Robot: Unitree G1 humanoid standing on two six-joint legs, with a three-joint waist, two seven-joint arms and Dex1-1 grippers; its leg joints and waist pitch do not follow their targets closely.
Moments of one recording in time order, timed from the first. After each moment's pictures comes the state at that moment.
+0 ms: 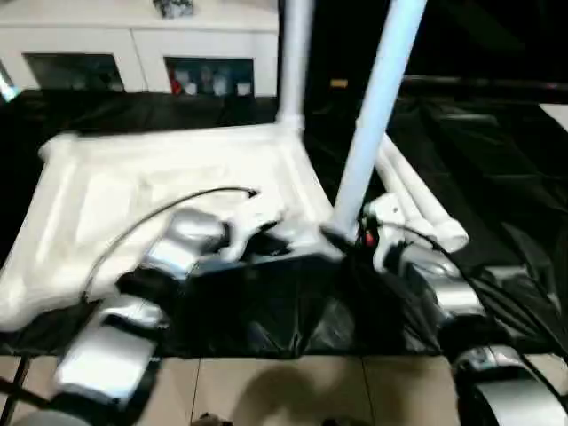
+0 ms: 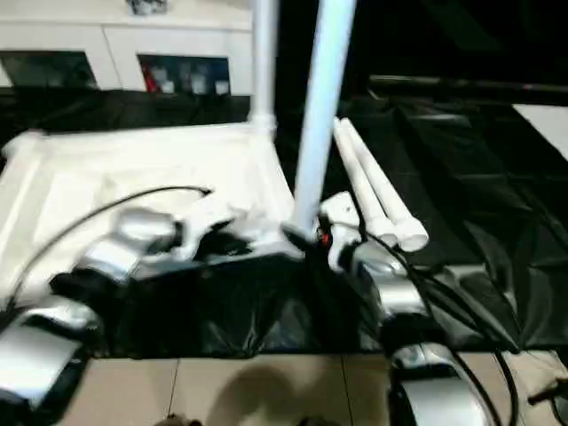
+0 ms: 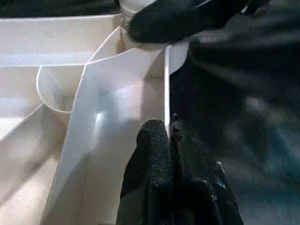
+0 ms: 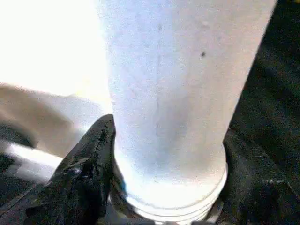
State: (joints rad) left arm -0.78 0.19 -0.24 0.90 0.11 0.04 -0.97; right arm -0.60 -0.14 -0.01 0.87 0.11 -0.05 0.52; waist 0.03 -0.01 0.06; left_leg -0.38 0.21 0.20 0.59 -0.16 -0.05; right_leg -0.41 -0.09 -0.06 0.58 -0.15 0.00
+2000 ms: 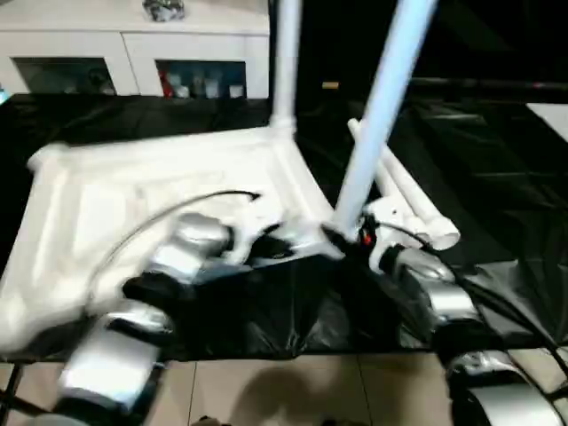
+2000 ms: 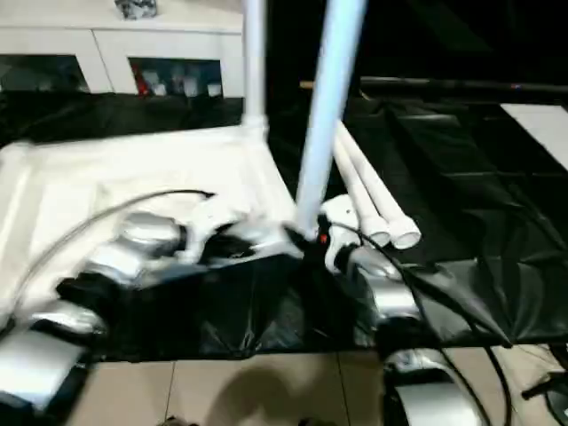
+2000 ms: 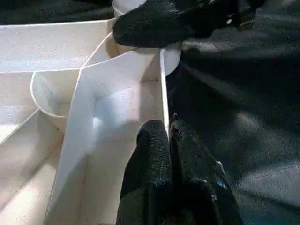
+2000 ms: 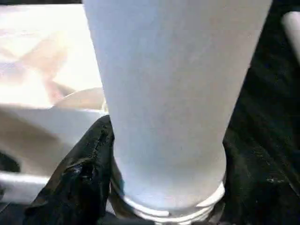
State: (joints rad) left arm -0.76 0.18 -0.24 0.88 0.11 0.05 -0.98; right arm -0.58 -0.10 -0.04 0.86 0.11 -0.02 0.47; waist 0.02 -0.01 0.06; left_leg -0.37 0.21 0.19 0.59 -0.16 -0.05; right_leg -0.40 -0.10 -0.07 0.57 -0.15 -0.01
